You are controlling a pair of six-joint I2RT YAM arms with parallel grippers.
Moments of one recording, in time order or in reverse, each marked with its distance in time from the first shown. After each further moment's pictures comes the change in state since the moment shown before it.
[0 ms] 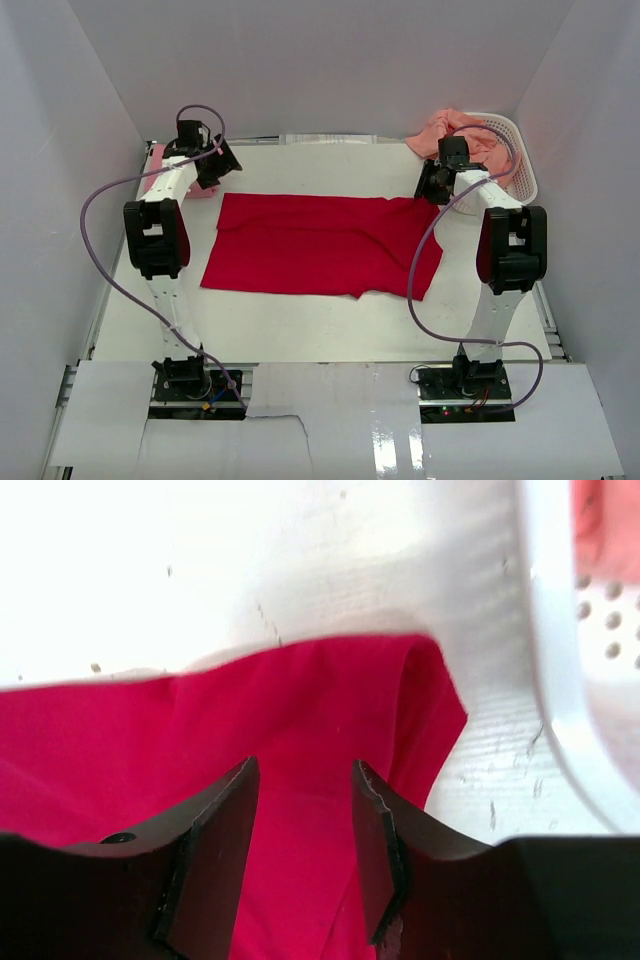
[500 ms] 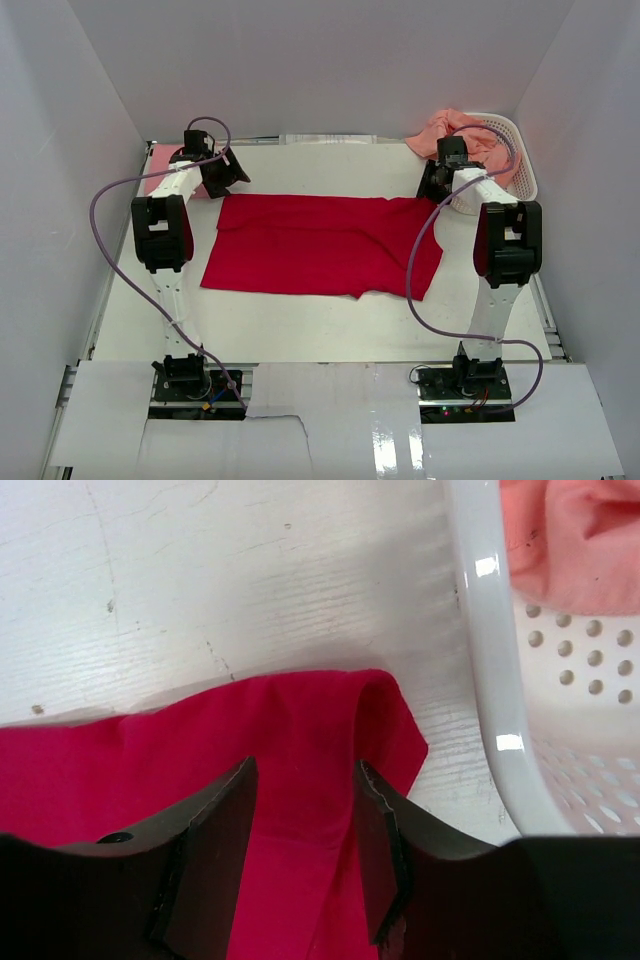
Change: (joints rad) left arm 0.000 0.139 0.025 0.004 0.145 0.016; right arm -0.013 0.066 0.060 -0.004 0.068 -0.020
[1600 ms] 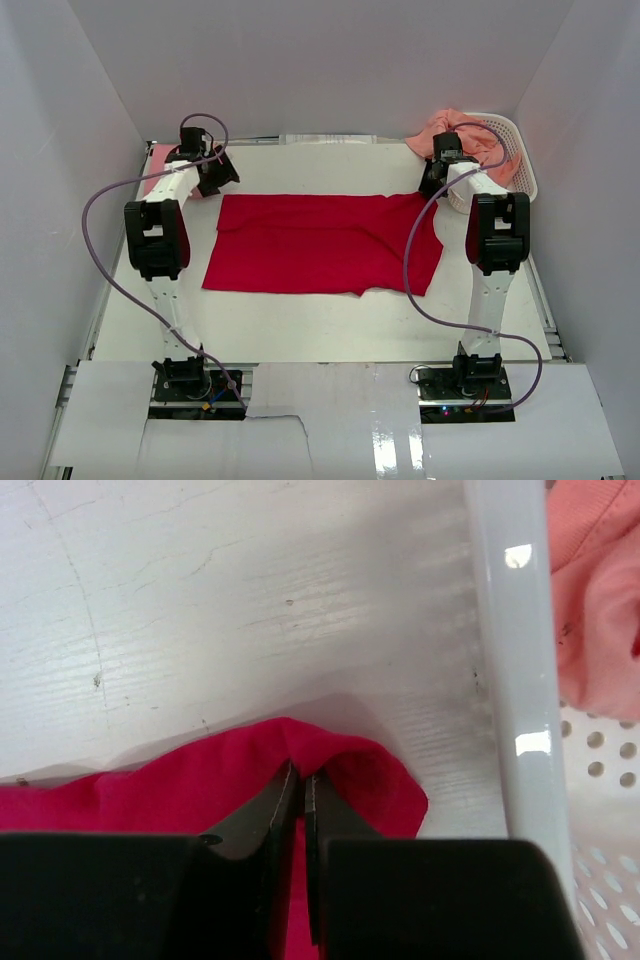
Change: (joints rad) left arm -0.007 -0.106 -0.085 -0.016 -0.166 0.020; right arm -0.006 0.163 0.163 -0.023 0.000 -0.002
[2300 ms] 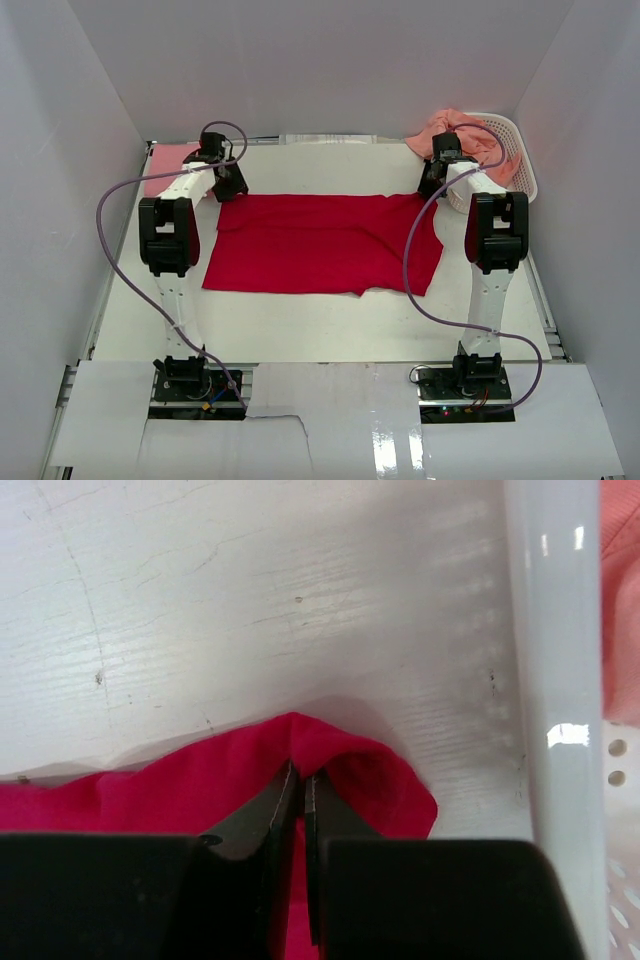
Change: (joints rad) left arm -0.072 0.027 0.008 -0.058 -0.087 0.024; right arm 0.000 0.020 0.015 -0.010 -0.024 0.000
